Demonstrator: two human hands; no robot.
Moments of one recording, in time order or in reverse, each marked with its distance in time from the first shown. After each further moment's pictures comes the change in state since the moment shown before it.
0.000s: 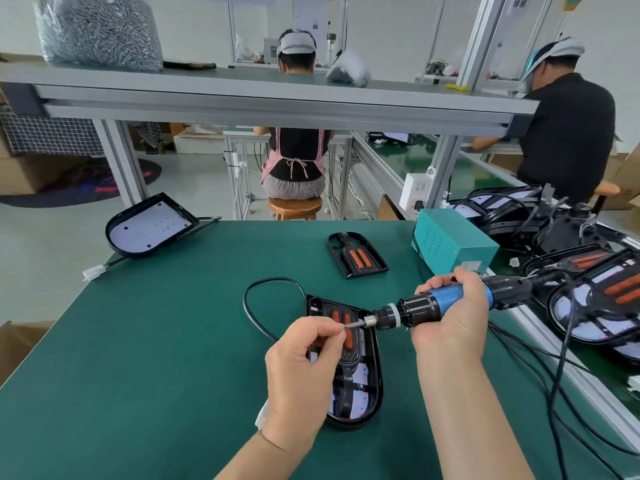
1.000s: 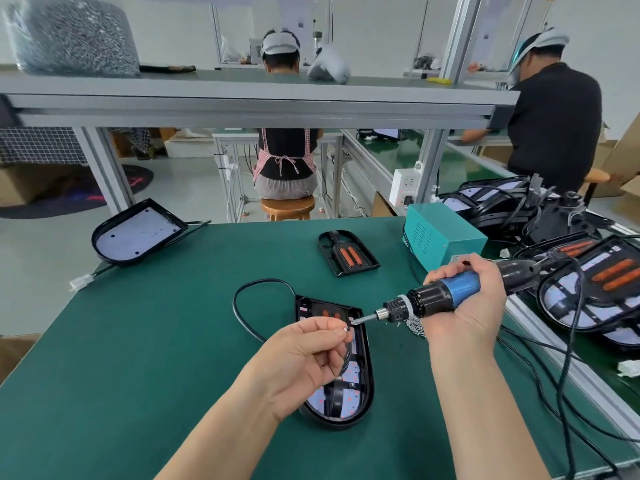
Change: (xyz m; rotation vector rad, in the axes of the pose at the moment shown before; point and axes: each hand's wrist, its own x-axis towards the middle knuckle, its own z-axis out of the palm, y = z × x) left_hand 0.035 0.013 -0.007 -0.695 -0.468 -0.915; right_hand 0.023 -0.024 -0.009 0.158 -0.155 -0.014
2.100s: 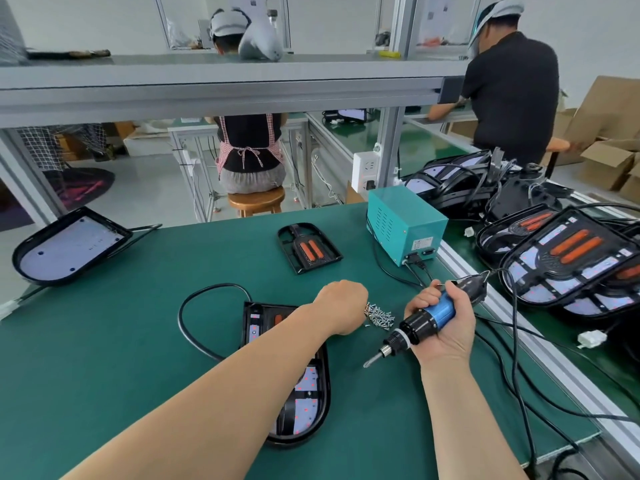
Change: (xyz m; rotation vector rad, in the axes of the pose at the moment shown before) left_hand 0.174 -0.025 0.069 2.249 -0.078 0.252; right_hand 0.074 -0.020 -0.109 0.139 0.004 0.203
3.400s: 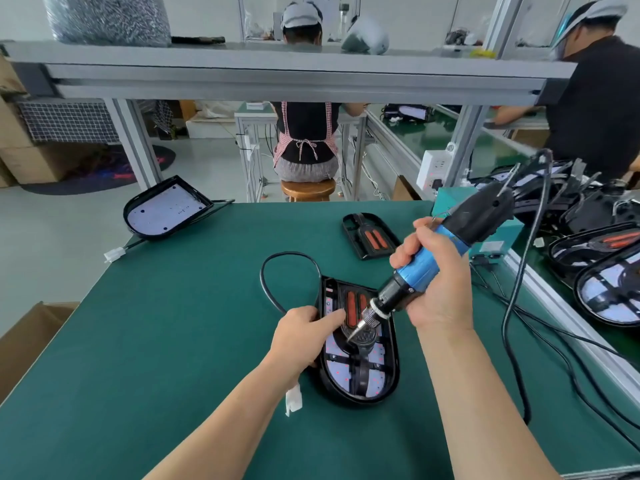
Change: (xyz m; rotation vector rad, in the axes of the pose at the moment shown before) left_hand -0.162 -0.080 0.046 -1.289 0.416 -0.563; right_hand -0.082 0.106 0.112 -0.572 -0.501 -0.131
